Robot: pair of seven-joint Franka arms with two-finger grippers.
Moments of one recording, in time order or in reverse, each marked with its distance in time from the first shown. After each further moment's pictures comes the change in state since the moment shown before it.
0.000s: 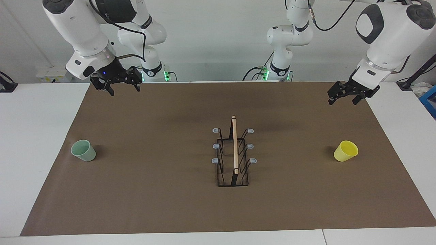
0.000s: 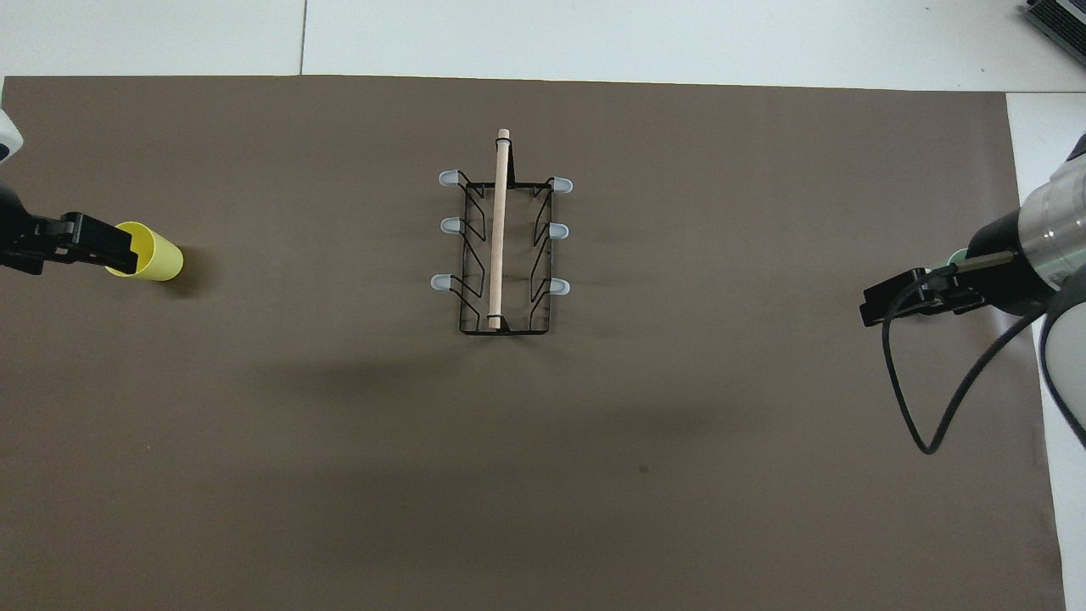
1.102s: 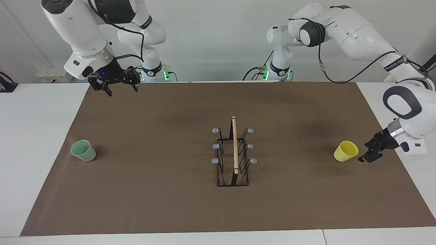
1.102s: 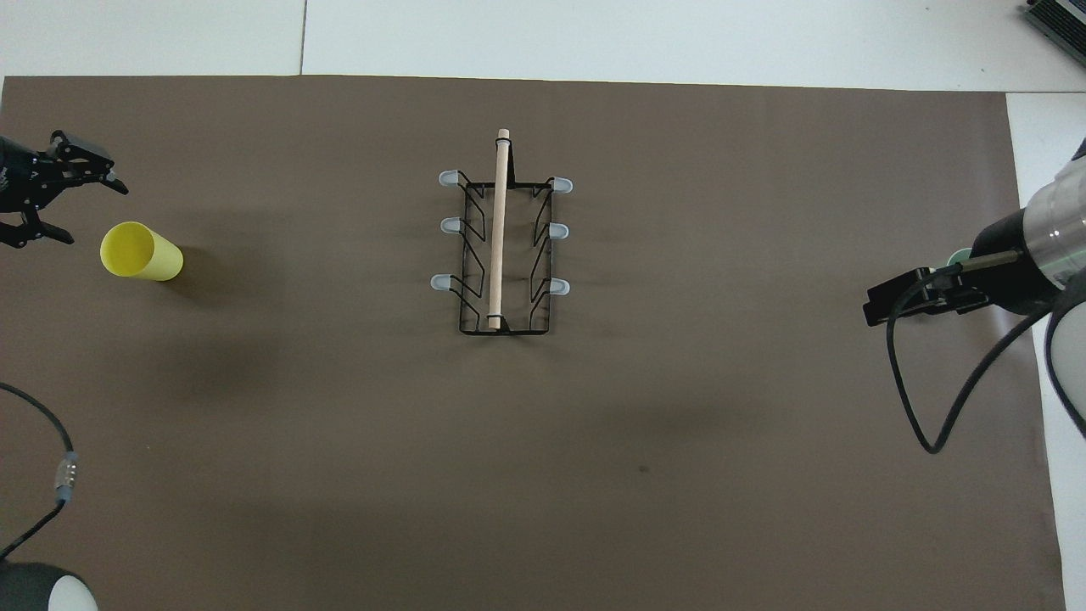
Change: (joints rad) left arm 0.017 0.505 0.329 0.220 -0.358 0.195 -0.412; right arm -0.031 0.001 0.031 0.001 -0.042 0.006 -0.084
